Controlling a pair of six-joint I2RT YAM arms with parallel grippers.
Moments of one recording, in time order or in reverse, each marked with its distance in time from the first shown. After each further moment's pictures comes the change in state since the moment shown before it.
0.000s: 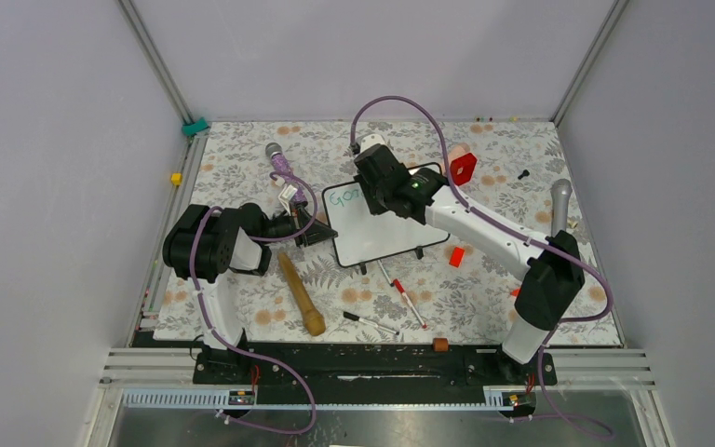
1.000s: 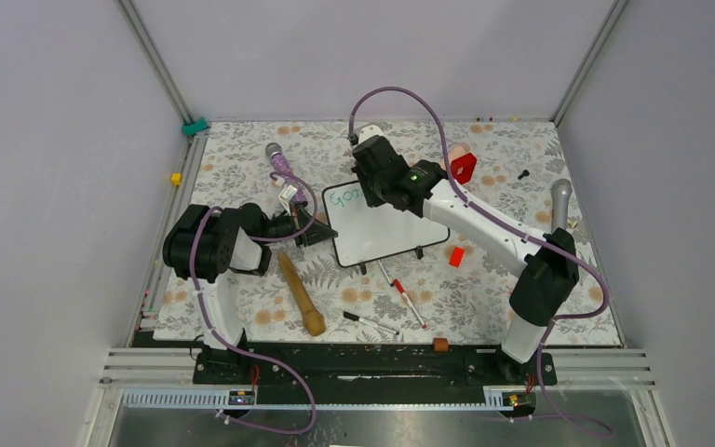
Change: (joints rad) left arm 0.000 0.000 0.000 0.000 0.000 0.000; right arm -0.011 0.037 0.093 -0.026 0.005 0.000
